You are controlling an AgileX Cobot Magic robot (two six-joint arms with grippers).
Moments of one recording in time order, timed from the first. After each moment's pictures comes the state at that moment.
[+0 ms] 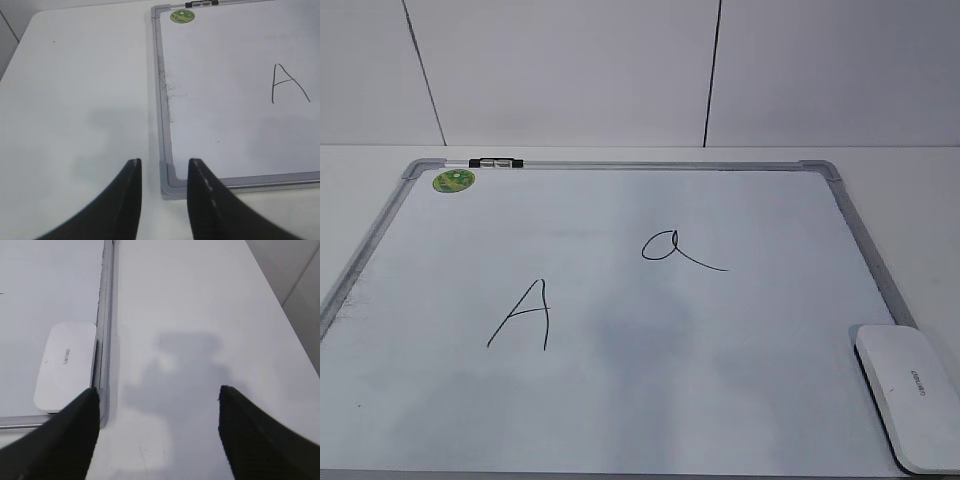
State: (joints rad) left arm -0.01 0.01 -0.51 -0.06 1.11 0.07; right arm -0.04 -0.02 -0.50 -0.10 1.14 -0.03
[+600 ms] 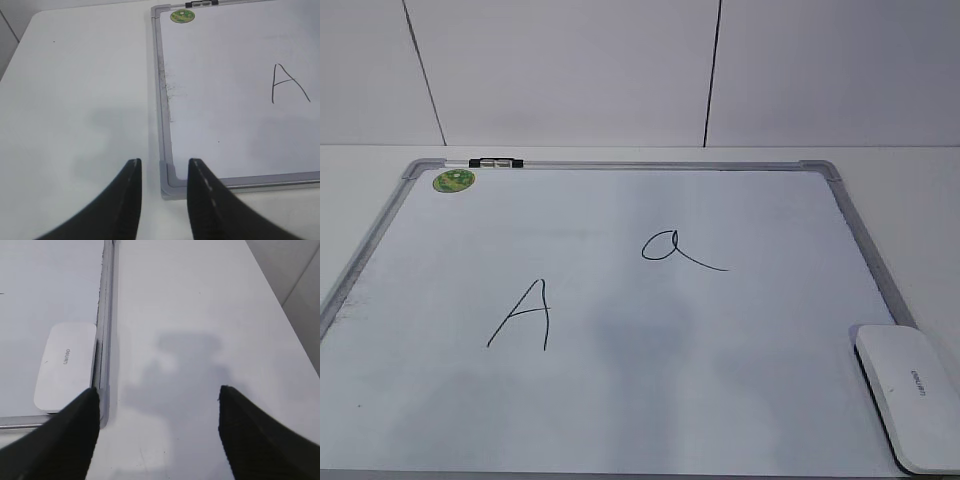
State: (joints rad) left arm -0.01 0.01 -0.51 -0.06 1.11 0.07; right arm -0.04 -0.02 -0.50 -0.10 1.14 -0.03
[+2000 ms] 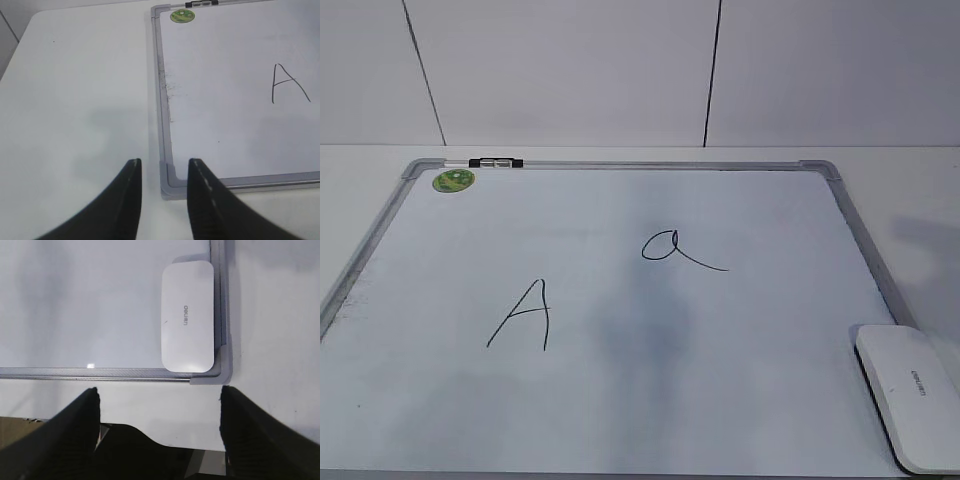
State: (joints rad) left arm -0.01 0.01 -0.51 -0.06 1.11 0.07; right arm -0.04 0.76 -0.83 0.29 1.25 -0.03
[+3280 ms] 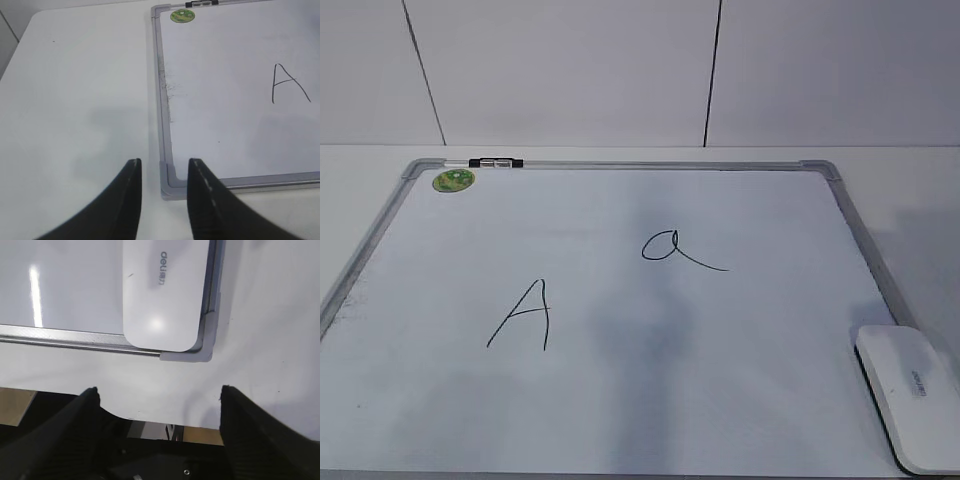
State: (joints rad) left arm -0.01 0.01 -0.51 -0.06 1.11 0.07; right arm 0.15 1.15 -0.83 0.14 1.23 0.04
